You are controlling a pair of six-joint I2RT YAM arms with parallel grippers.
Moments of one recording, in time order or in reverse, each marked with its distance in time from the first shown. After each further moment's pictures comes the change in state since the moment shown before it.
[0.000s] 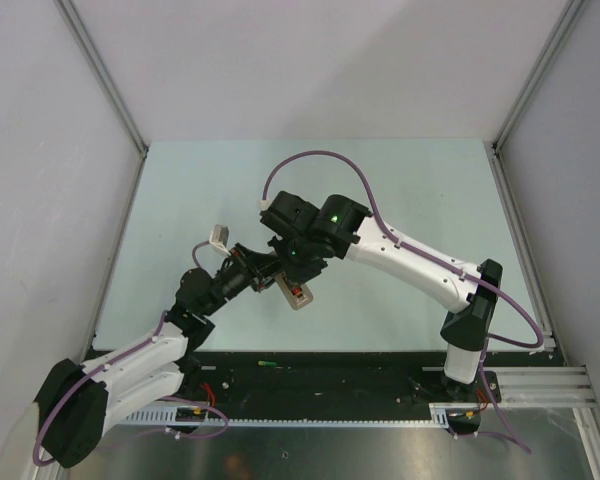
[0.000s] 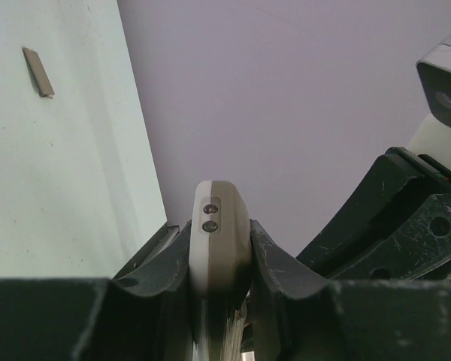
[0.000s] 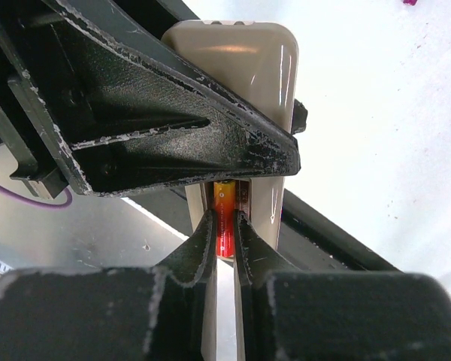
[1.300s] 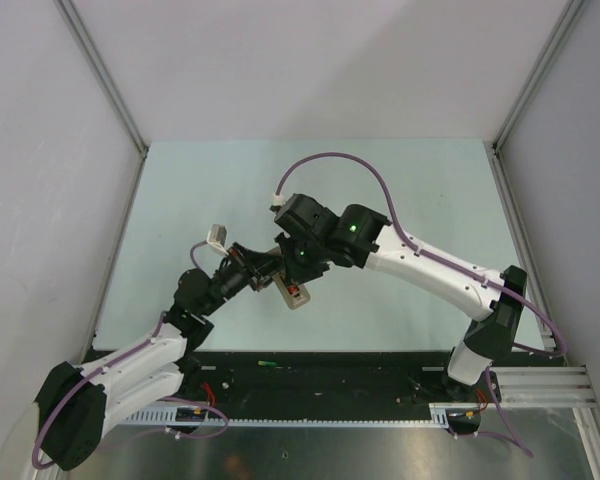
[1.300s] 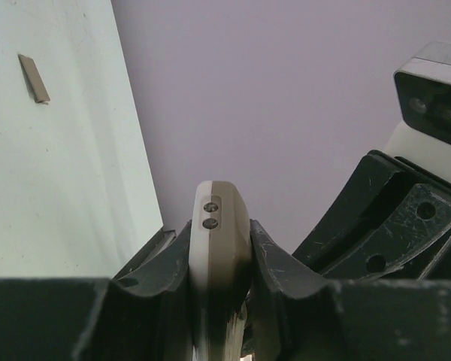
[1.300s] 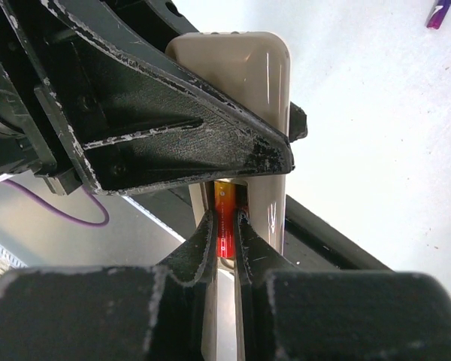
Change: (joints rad) left arm 0.003 -0.018 0.000 -0.001 -0.004 -0.010; right arm -0.011 -0.137 -0.210 0.225 -0.022 0.079
